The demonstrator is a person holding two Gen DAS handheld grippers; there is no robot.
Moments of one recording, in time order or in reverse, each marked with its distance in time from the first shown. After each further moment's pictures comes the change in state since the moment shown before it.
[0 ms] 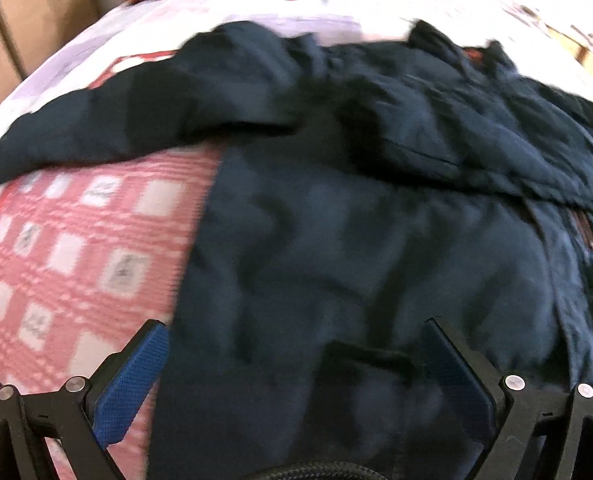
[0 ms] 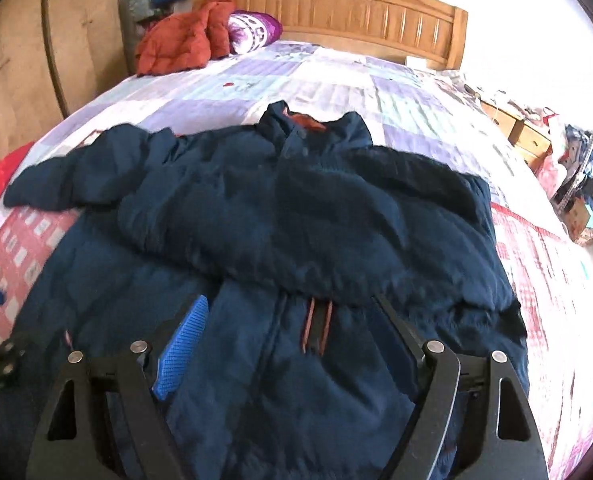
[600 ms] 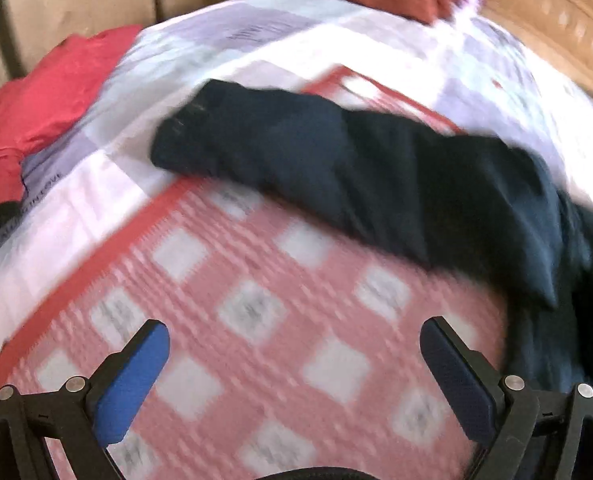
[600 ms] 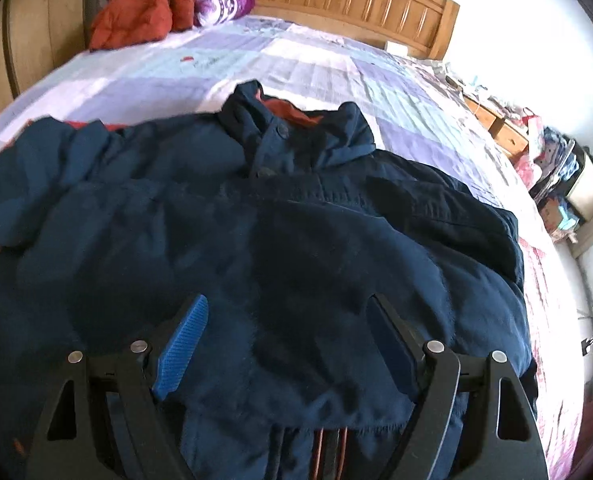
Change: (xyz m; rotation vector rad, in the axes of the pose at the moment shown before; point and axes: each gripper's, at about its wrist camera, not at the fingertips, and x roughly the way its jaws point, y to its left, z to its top) left arm 0.028 0.255 0.072 -0.420 -0.041 0.116; right arm 0.121 0.016 0.058 -0.025 0.097 -0.174
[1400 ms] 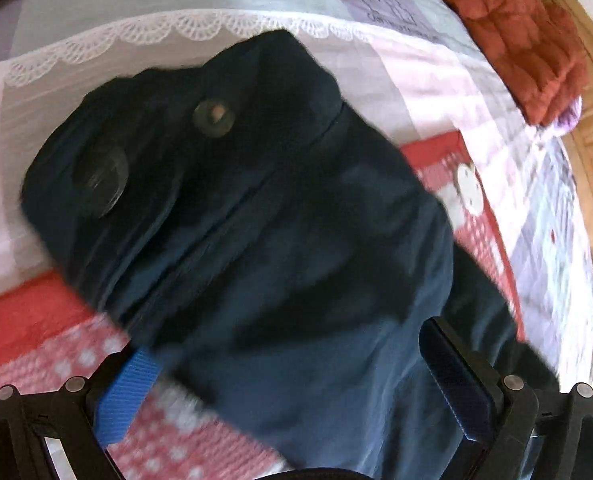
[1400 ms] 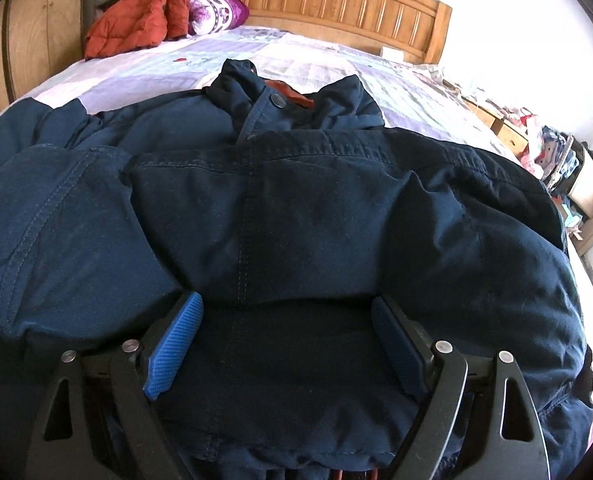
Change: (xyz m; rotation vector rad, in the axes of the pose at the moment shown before) left arm 0.182 0.046 0.103 -0.552 0.129 -0.170; right arm 0.053 -0.003 -0.033 0.042 -0.085 0.014
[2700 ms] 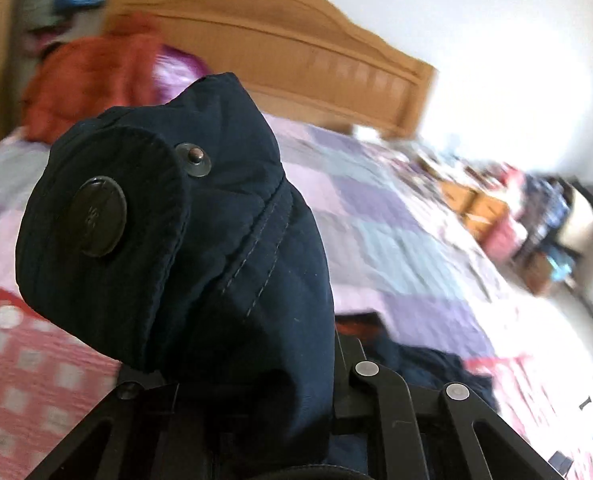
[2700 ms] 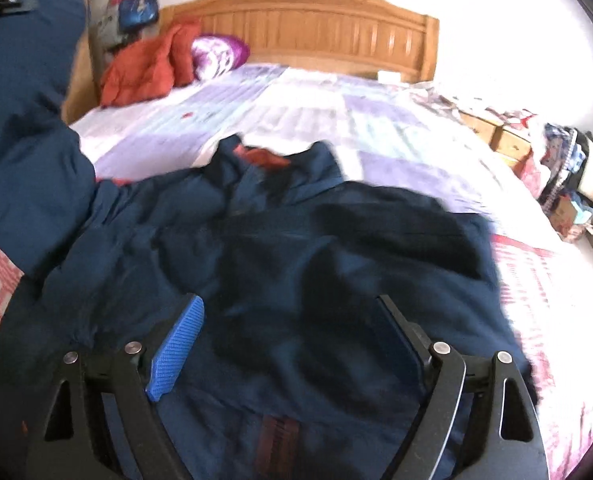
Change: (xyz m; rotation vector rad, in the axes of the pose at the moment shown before) left arm -0.194 -0.391 -0.271 0.987 -0.126 -0.460; right arm -0.100 -0.069 0.019 0.069 -0.106 0.077
